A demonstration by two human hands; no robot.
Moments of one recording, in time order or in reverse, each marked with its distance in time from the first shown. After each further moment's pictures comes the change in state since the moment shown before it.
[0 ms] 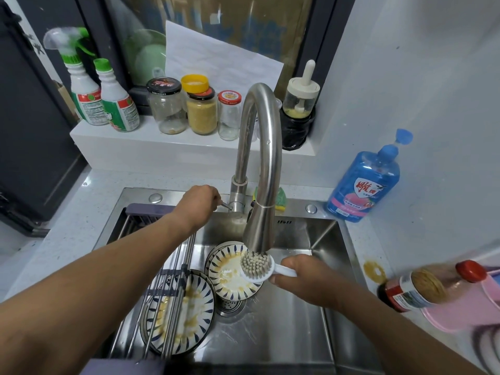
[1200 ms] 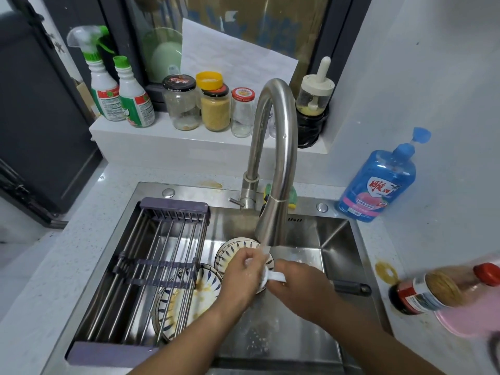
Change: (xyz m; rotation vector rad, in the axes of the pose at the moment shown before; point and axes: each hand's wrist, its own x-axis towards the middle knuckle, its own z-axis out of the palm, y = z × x) left_hand -0.141 0.063 0.094 -1.089 -0.039 -0.418; right_hand 0.000 -0.018 0.045 -0.247 0.169 -0.052
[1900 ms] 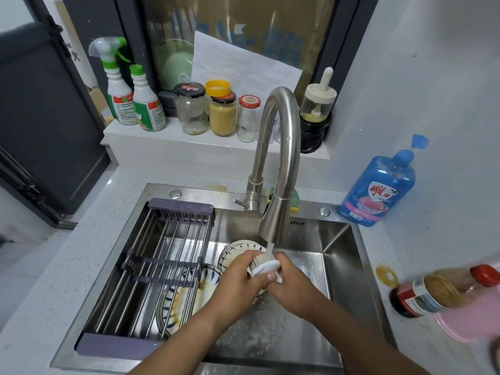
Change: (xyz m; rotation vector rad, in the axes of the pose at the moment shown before) left_hand -0.018 -0.005 -0.027 0.238 -0.172 0.261; right_hand -0.001 -0.012 0.014 0.676 -0.095 0.081
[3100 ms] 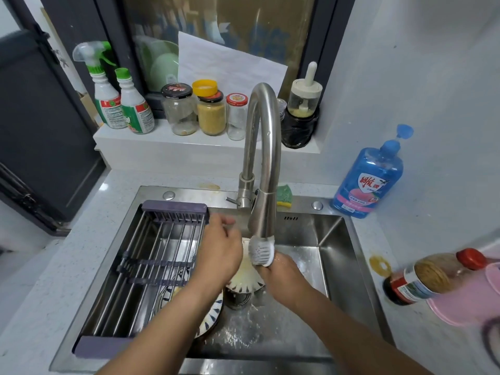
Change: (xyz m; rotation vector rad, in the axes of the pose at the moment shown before) left_hand 0.020 0.065 -0.016 0.146 0.375 -0.091; right_hand 0.013 0.000 0.010 -0.139 0.165 -0.010
